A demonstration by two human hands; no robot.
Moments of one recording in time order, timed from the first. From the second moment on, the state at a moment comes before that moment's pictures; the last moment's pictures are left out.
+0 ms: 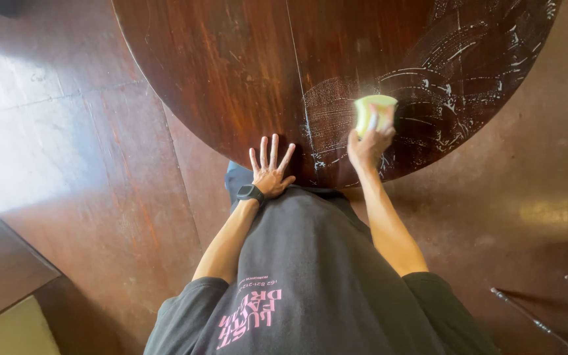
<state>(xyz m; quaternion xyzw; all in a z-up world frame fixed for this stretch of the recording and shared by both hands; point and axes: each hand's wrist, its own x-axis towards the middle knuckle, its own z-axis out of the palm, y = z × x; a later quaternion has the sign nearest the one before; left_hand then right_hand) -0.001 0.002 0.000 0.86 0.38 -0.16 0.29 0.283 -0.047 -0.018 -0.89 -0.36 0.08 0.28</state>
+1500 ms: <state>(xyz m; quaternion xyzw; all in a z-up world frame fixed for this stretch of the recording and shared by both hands) -0.168 0.171 0.004 0.95 0.16 -0.12 0.23 0.022 -0.046 -0.010 -0.85 -0.46 0.02 0.24</state>
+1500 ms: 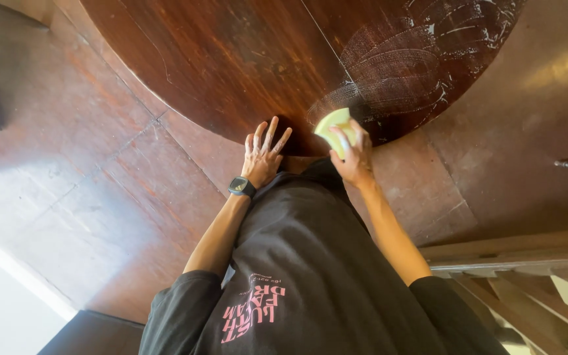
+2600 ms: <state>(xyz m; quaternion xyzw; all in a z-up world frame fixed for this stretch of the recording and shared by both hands) -0.129 0.133 -0.002 0.91 0.30 -0.02 0.27 0.126 -0.127 0.000 -0.91 -0.25 -0.06 0.31</state>
